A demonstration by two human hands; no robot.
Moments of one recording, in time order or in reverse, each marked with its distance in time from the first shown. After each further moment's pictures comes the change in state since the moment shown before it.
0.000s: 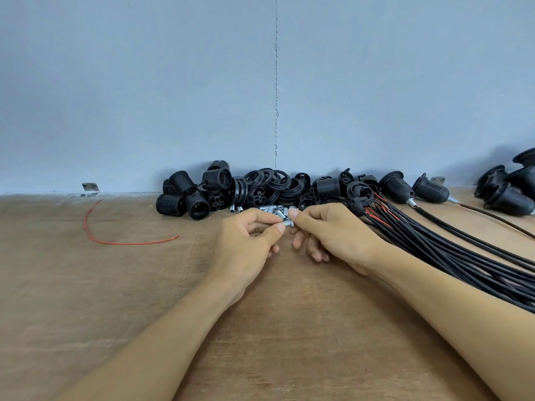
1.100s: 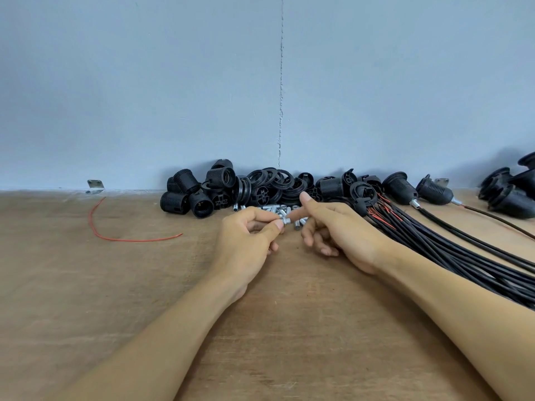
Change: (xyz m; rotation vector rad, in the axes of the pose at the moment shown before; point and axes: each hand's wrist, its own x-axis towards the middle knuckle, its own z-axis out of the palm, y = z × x) left_hand 0.001 0.000 -0.001 -0.030 0.027 -0.026; right_hand 0.004 0.002 -0.007 0.107 -0.029 -0.029
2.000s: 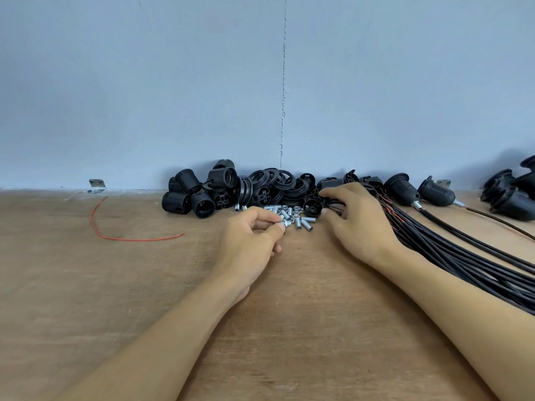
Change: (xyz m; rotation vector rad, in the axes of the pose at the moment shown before) left_hand 0.000 0.003 0.001 -0.001 0.012 -0.055; right_hand 0.004 0.014 -0.024 -0.848 0.468 -0.206
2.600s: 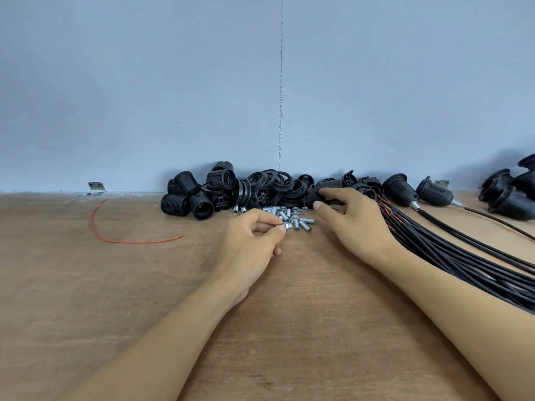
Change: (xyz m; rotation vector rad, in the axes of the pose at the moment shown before) left_hand -0.002 0.001 0.001 0.056 -0.005 0.025; right_hand 0.003 -0.004 0.003 0.204 0.031 0.093
